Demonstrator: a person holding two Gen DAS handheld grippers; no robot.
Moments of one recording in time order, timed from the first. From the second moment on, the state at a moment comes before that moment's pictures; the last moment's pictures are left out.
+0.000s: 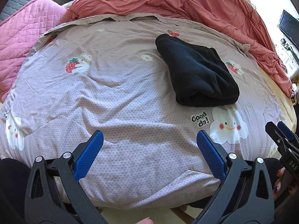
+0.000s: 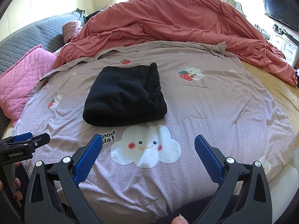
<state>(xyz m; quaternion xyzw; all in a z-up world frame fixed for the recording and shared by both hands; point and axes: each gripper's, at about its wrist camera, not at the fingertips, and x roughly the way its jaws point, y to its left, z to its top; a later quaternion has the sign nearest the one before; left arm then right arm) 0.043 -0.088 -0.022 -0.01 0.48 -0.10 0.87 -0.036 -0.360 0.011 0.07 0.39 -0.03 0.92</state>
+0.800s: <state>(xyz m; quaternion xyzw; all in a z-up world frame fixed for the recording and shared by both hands) 0.041 -0.089 -0.017 -0.01 0.47 -0.10 0.88 -0.035 -0.361 0.010 0.07 0.40 -0.03 0.92</state>
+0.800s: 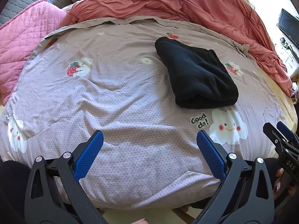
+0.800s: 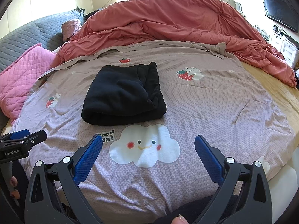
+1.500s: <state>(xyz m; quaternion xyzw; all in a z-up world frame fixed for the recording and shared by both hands) 0.040 -0.090 -0.015 0.00 0.47 -0.10 0.88 -0.036 -0.364 0.011 0.07 0.40 -0.03 0.92</state>
